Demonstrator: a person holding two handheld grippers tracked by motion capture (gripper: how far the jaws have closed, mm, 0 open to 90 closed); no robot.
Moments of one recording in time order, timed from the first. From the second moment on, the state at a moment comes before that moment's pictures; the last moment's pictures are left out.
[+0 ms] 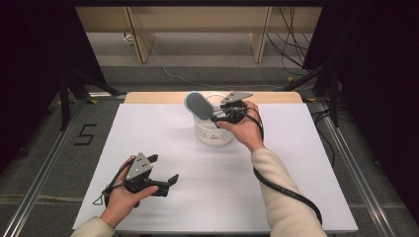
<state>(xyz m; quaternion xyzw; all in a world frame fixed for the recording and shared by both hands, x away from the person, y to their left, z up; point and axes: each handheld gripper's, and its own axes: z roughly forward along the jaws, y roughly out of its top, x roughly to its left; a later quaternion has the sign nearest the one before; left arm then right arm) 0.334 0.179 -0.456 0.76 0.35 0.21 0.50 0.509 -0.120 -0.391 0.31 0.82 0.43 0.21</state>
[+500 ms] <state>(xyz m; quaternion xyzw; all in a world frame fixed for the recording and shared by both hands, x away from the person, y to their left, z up) 0.334 0.179 -0.457 0.77 0.35 0.21 0.50 0.499 -0.138 -0.391 0.33 0.81 0.44 0.21</state>
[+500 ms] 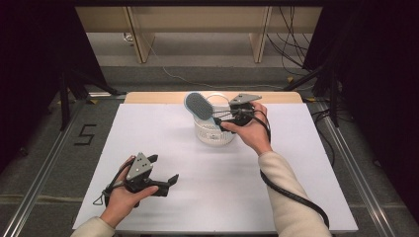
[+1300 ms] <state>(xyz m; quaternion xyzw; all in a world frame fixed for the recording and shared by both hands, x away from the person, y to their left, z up) 0.335 0.179 -0.457 0.77 0.36 0.21 0.49 0.471 -0.170 -0.396 0.33 0.80 0.46 0.21</state>
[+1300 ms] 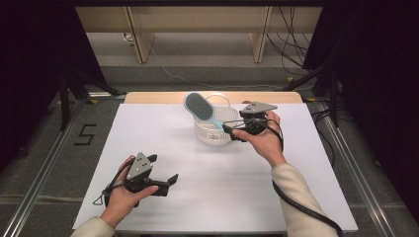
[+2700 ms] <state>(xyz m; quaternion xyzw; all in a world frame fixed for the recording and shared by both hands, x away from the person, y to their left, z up) 0.335 0.179 -0.458 0.77 0.36 0.21 0.49 0.415 -0.240 -0.407 0.34 0.78 0.47 0.23</state>
